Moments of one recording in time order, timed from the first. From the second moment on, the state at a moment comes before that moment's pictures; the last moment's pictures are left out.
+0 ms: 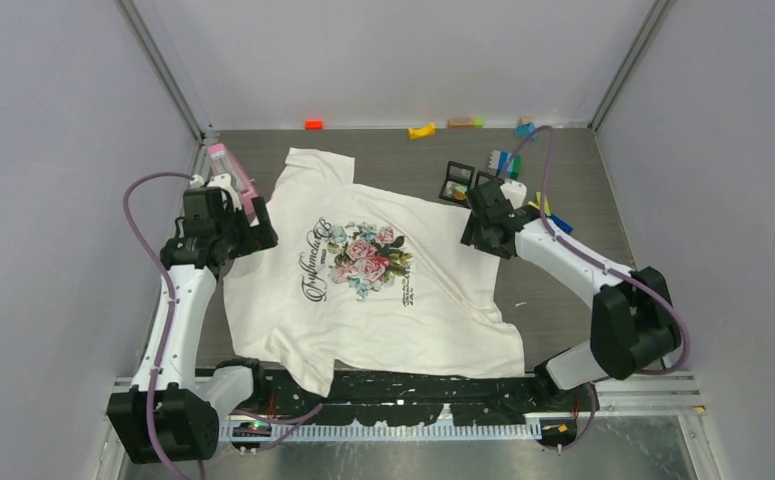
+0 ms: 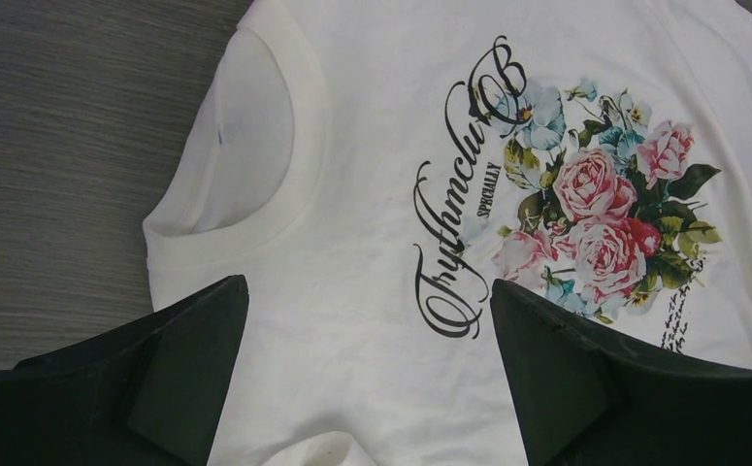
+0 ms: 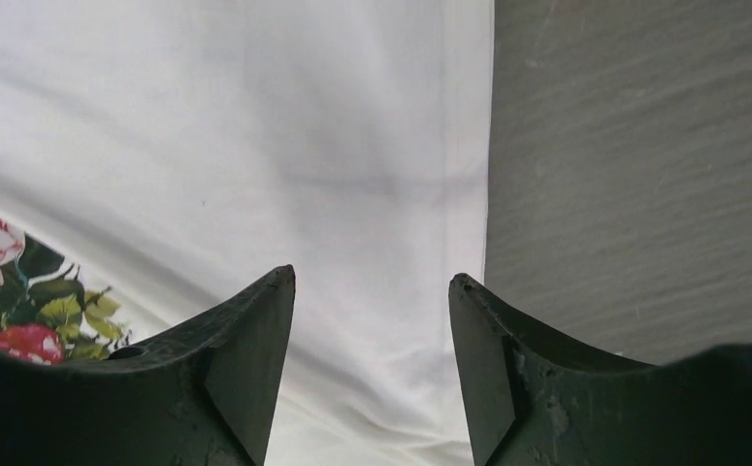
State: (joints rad) left arm 0.07 1.05 0.97 -0.69 0.08 -0.21; right arm 0.47 1.41 0.97 -0.61 0.38 0.78
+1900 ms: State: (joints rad) left arm 0.07 1.04 0.95 -0.69 -0.01 -0.18; right arm 0.32 2.28 1.83 -0.56 0.30 0.39
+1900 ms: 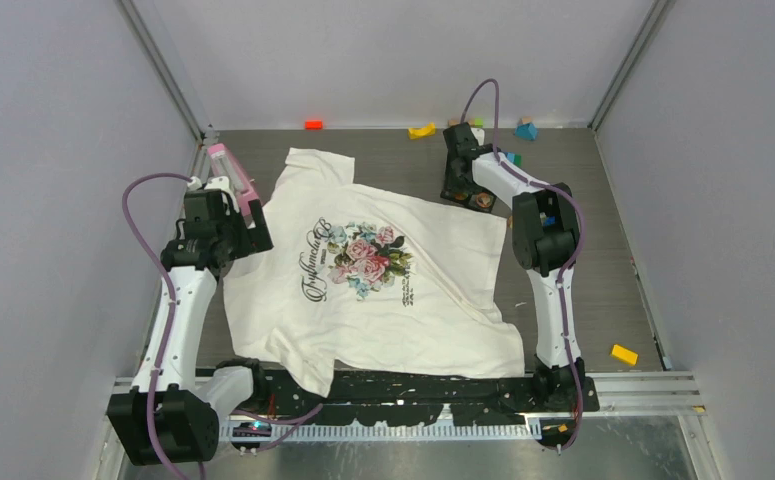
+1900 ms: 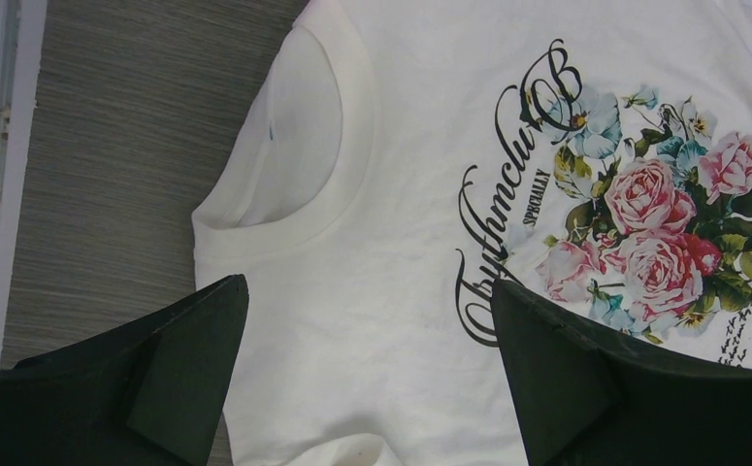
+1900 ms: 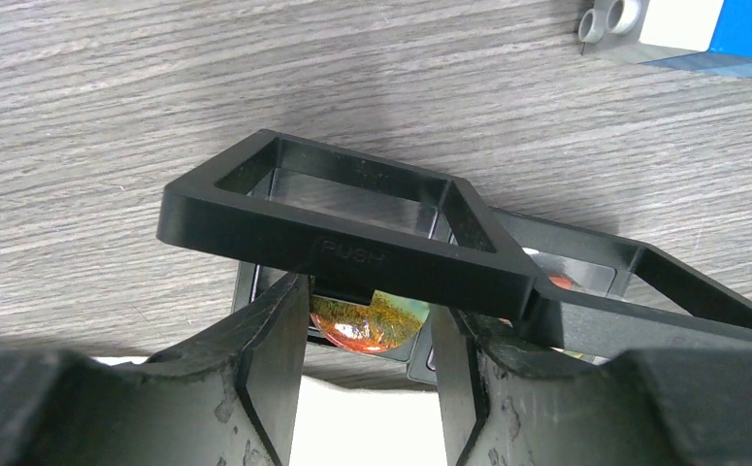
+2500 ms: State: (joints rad) left arm 0.07 1.01 0.94 -0.67 0.14 -0.25; right arm 0.33 2.20 1.83 -0.58 0.26 0.39
